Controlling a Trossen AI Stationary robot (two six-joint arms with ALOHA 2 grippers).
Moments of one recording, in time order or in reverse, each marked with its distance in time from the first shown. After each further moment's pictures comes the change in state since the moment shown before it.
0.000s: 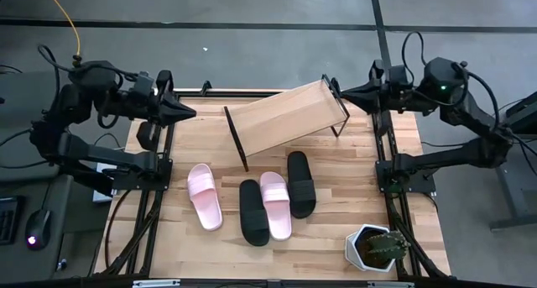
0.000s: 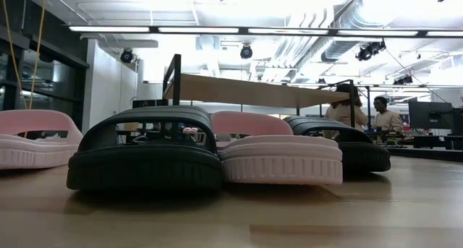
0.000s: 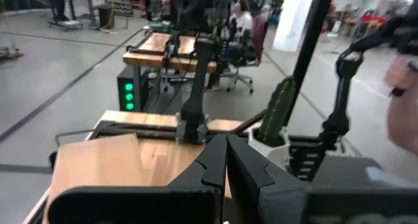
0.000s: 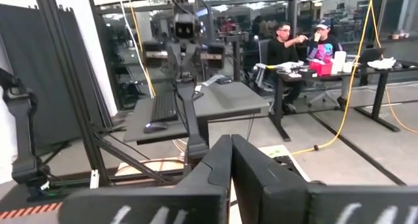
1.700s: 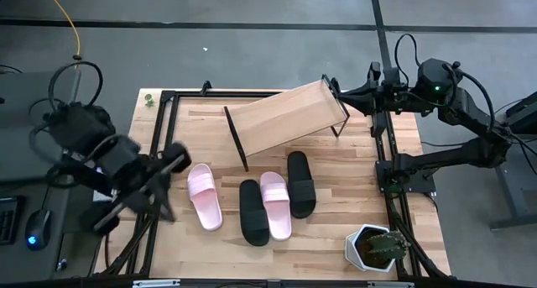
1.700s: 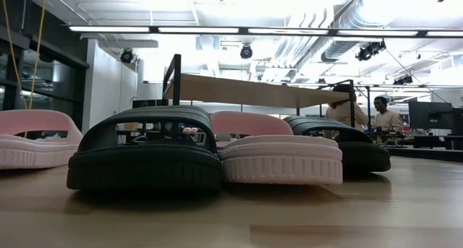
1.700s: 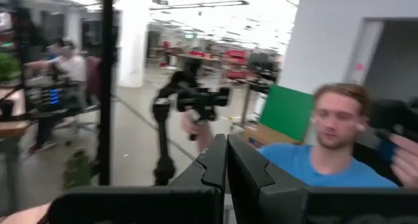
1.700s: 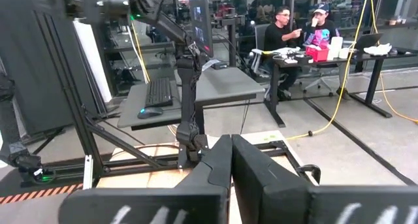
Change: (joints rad) left arm -0.853 0.414 0.378 0.284 -0.200 -0.045; right arm 0.000 0.007 0.000 -0.053 0.017 -0.011
